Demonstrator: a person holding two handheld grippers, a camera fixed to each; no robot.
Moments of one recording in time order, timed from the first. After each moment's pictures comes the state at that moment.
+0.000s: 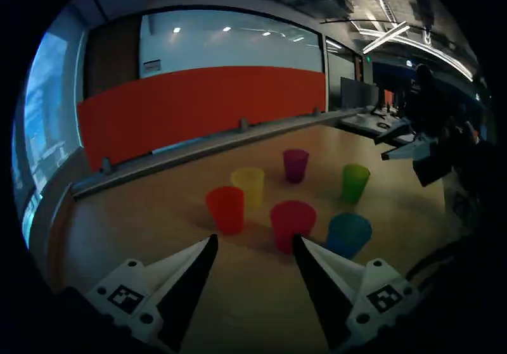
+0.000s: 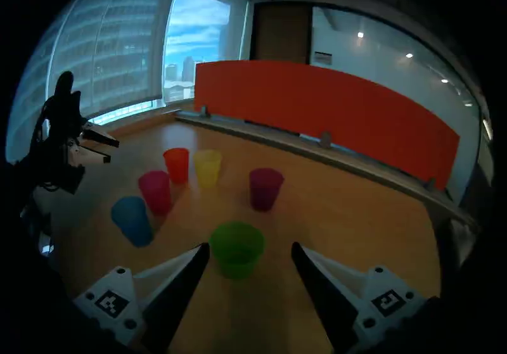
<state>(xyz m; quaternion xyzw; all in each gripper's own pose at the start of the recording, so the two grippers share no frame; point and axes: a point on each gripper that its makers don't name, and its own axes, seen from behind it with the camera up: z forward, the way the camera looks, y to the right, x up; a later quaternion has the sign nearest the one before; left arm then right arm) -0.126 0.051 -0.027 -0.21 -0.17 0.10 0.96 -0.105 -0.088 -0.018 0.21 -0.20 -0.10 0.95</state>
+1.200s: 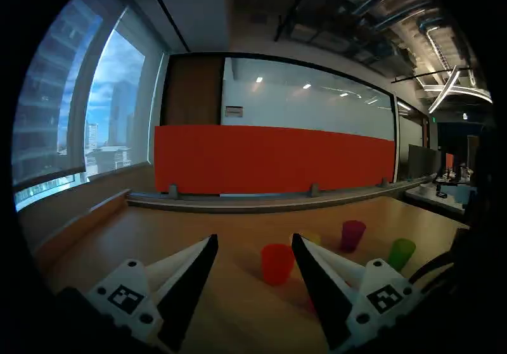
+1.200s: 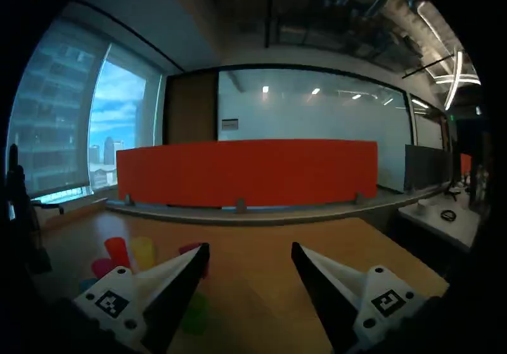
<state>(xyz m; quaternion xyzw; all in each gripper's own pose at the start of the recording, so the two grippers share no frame) -0.067 0.018 -0.020 -0.01 -0.02 0.00 1.00 -0.021 -0.015 -0.004 -0.01 0.01 0.02 1.00</state>
